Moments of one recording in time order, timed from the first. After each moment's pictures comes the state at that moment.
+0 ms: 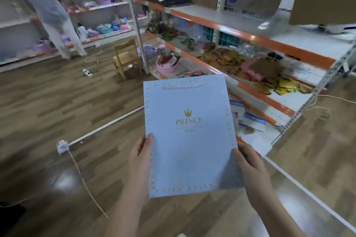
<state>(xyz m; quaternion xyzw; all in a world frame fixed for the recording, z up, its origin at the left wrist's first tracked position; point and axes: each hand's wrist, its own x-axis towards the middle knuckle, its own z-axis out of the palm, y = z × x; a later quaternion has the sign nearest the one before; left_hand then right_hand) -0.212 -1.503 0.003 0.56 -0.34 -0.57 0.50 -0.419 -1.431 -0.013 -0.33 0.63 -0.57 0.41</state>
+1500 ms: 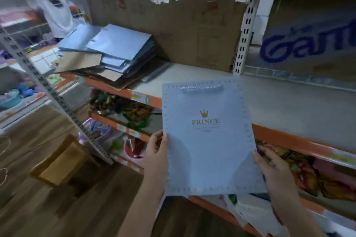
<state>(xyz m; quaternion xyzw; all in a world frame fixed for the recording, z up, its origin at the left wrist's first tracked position) -0.406 -2.544 0.035 0.44 -0.53 -0.63 0.36 -0.556 -2.373 0.029 -0.09 0.71 -0.64 0.27</state>
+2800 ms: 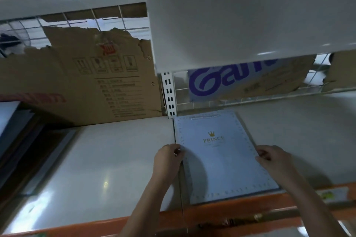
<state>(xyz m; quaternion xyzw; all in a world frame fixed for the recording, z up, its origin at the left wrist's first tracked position) -0.717 -2.660 0.003 0.18 -0.93 -0.32 0.04 -0.770 -2.398 0.017 -0.02 0.93 -0.35 0.08</state>
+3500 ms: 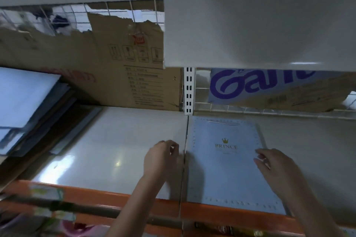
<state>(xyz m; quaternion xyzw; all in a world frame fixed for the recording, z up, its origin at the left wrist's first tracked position) -0.686 -2.673 0.012 0.26 -0.93 -0.21 0.11 -0.779 -2.417 0.041 -0.18 0.95 -0.24 0.02</state>
